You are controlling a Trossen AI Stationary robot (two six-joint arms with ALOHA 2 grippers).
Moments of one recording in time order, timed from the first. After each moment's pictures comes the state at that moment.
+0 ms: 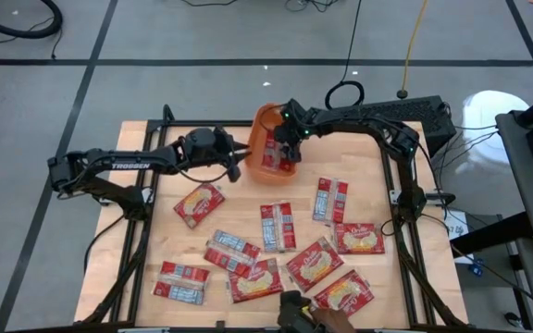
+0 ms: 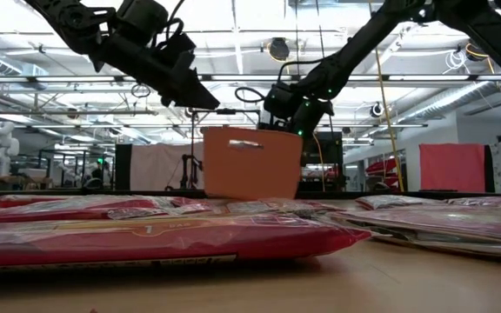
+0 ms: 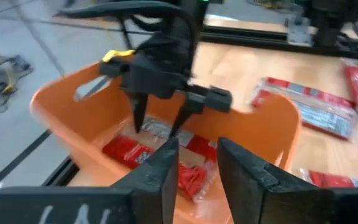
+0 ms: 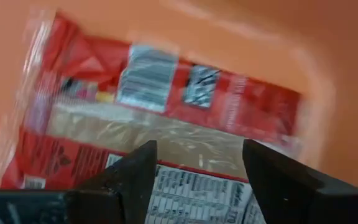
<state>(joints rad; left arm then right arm) 0.39 1.32 0.70 0.25 0.00 0.06 -0.62 2.06 1.40 -0.34 -0.19 -0.68</state>
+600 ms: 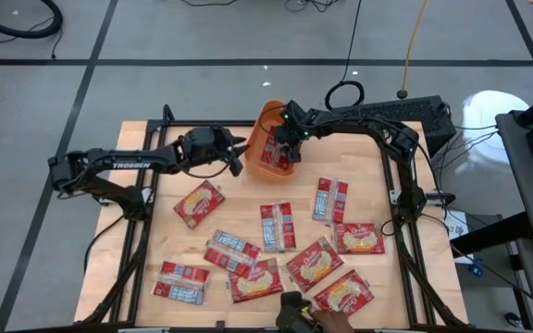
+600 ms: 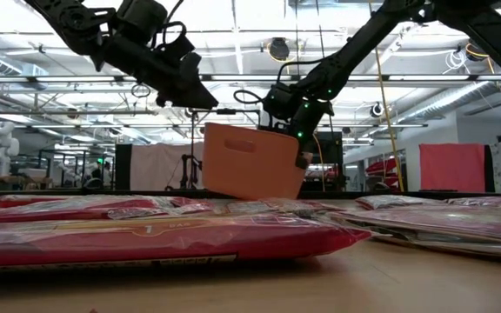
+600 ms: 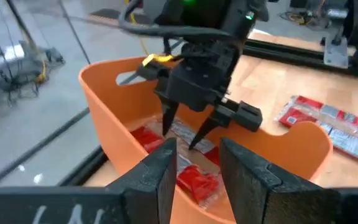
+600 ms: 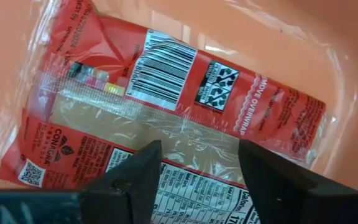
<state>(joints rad) 0.38 1.33 0.70 0.29 -0.09 0.02 -0.61 2.06 1.39 -0.35 -0.13 -0.68</state>
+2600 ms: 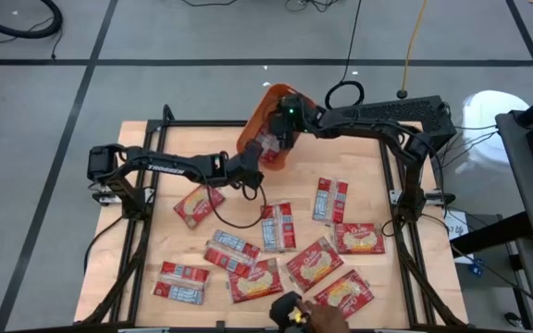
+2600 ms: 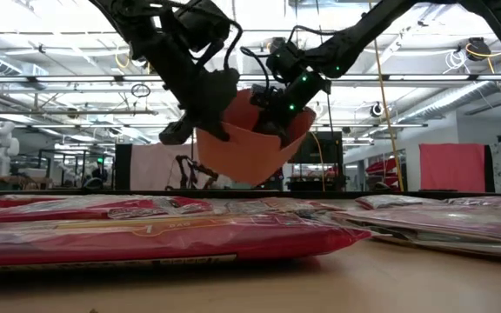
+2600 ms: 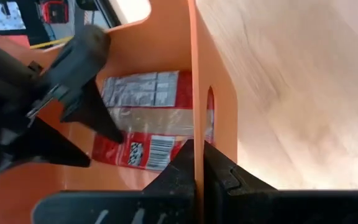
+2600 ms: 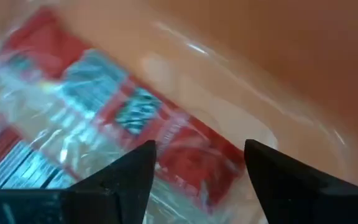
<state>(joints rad) 0.16 1.66 1.02 -0.12 -0.56 1.20 -0.55 1.91 1.34 -0.03 0.04 -0.88</state>
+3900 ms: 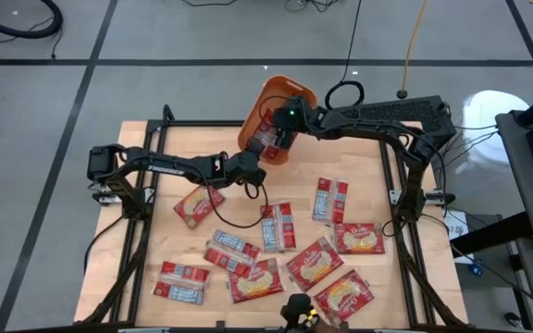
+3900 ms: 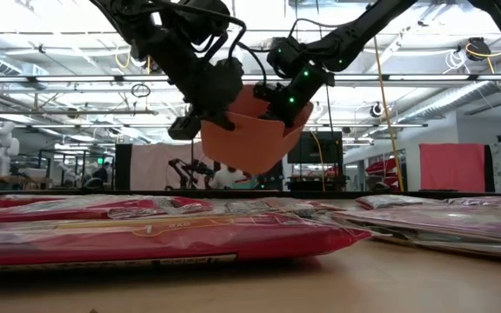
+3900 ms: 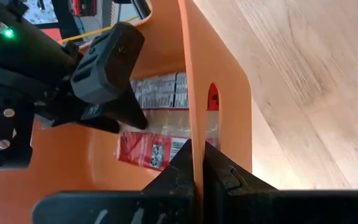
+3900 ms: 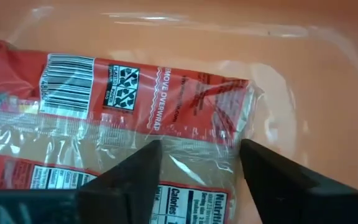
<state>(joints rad) 0.14 1.66 1.02 0.00 -0.64 1.27 -0.53 1.88 1.34 -0.12 0.15 -0.43</state>
